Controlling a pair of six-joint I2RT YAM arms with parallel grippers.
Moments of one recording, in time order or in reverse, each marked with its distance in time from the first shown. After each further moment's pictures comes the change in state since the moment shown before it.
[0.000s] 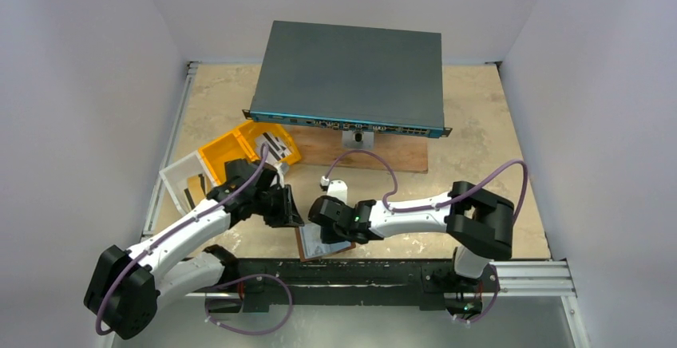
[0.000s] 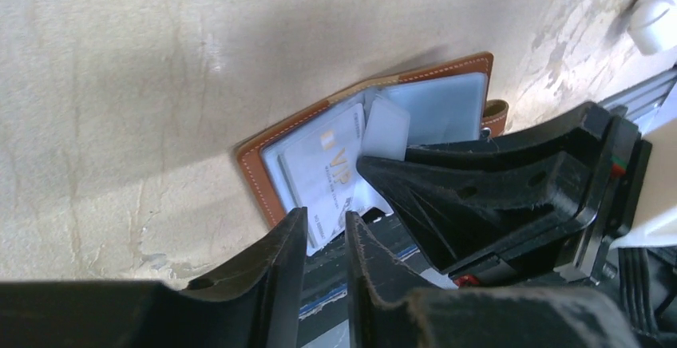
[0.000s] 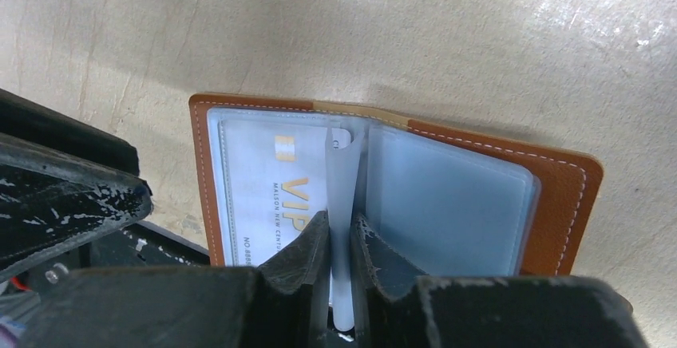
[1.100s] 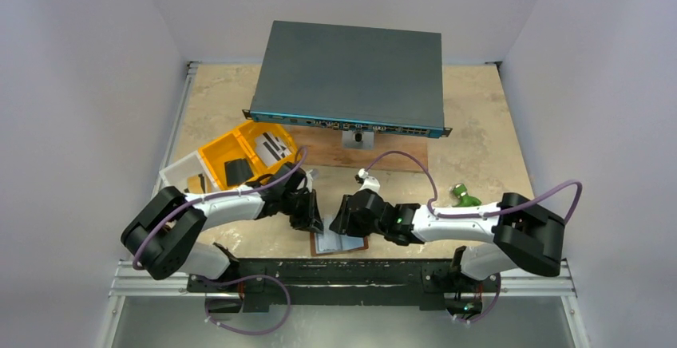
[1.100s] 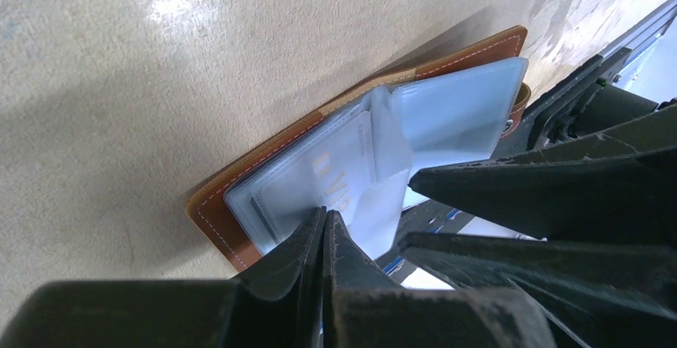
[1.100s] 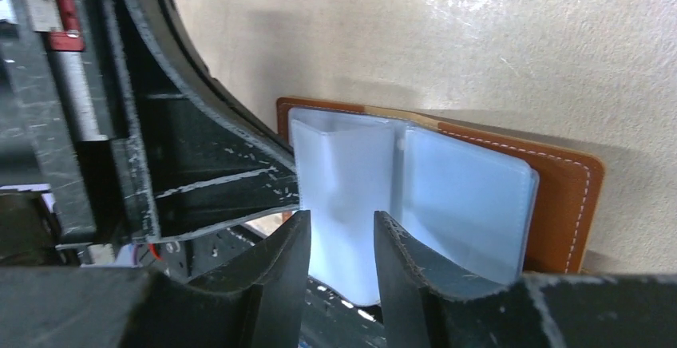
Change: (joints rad) left arm -0.143 0.414 0.000 0.396 0.145 -0.047; right arm -0.130 -0.307 -0.359 0.310 -0.117 0.128
